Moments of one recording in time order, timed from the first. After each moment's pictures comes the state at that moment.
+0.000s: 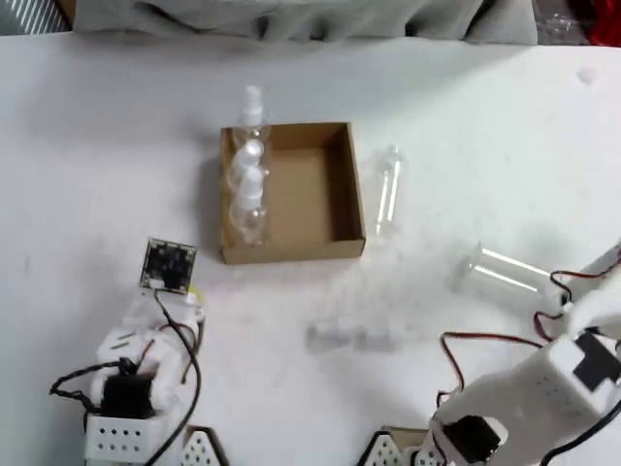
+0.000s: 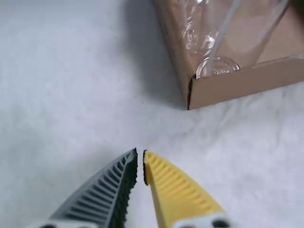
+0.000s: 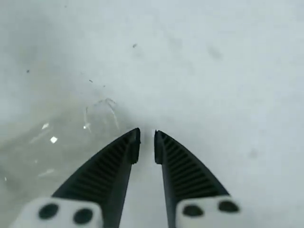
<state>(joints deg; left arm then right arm) -2.5 -103.5 97.3 61.8 -4.9 49.2 18.6 7.1 68.3 0.9</state>
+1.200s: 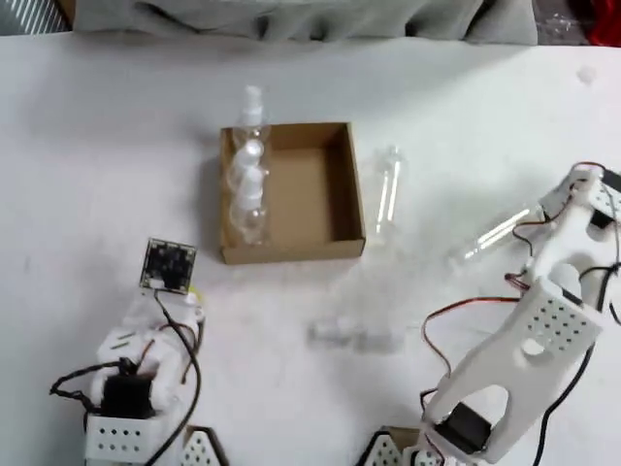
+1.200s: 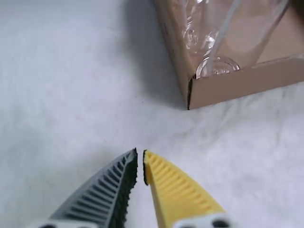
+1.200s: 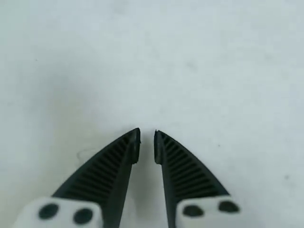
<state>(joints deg) -2.5 -103.5 97.3 61.8 -5.0 34.1 47.0 -33.9 64.8 -21.5</state>
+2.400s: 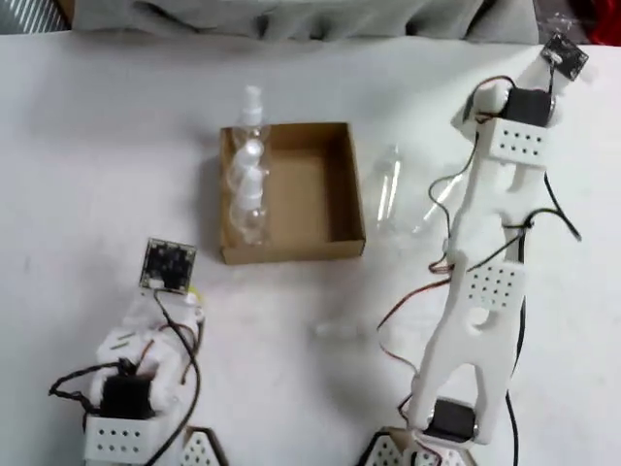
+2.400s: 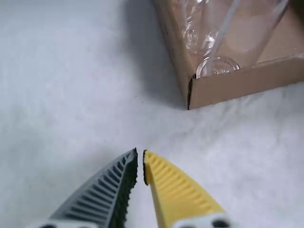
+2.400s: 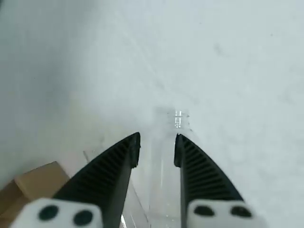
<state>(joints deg) -2.5 -103.5 97.3 61.8 -5.0 11.3 57.2 -84.1 97.5 -26.2</state>
